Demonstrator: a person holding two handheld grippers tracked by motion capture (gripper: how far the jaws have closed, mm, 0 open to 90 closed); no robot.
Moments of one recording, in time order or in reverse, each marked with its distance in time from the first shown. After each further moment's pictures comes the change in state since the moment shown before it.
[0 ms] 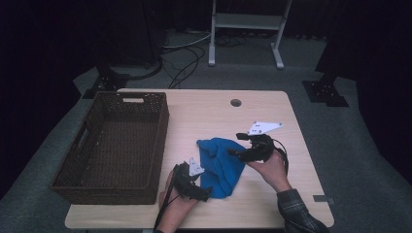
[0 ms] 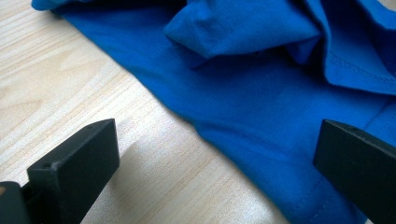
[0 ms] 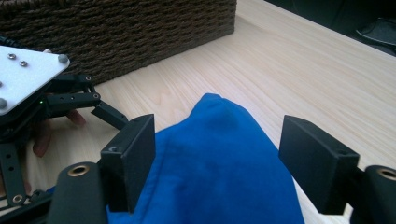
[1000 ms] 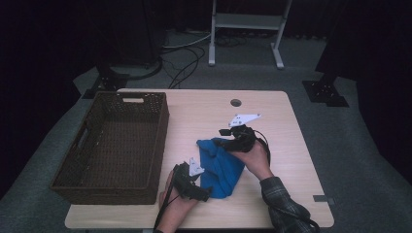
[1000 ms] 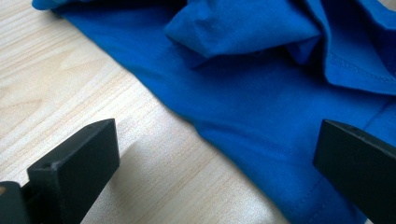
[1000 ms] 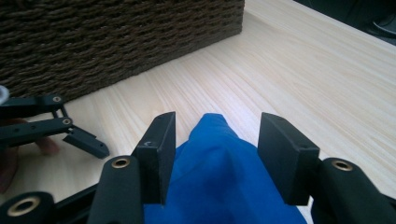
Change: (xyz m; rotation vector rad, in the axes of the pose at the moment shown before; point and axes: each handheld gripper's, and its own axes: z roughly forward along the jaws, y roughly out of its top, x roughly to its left) left arm 0.000 0.000 0.000 0.002 0.001 0.001; right arm -0.009 0.021 0.055 0.043 0.028 -0.003
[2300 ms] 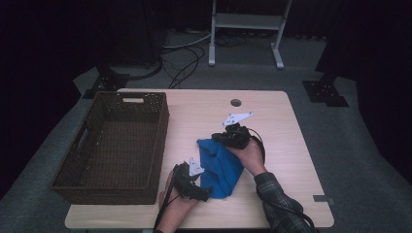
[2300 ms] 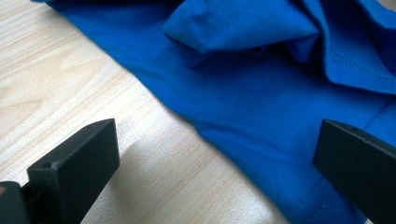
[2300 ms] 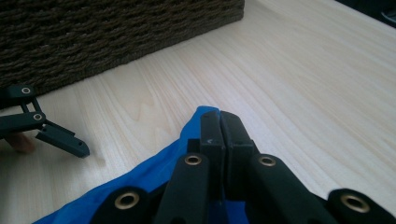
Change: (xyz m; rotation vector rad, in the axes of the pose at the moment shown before) left arm 0.000 0.000 0.000 0.001 0.000 -0.001; right arm -0.007 0.001 0.022 0.051 0.003 -0.019
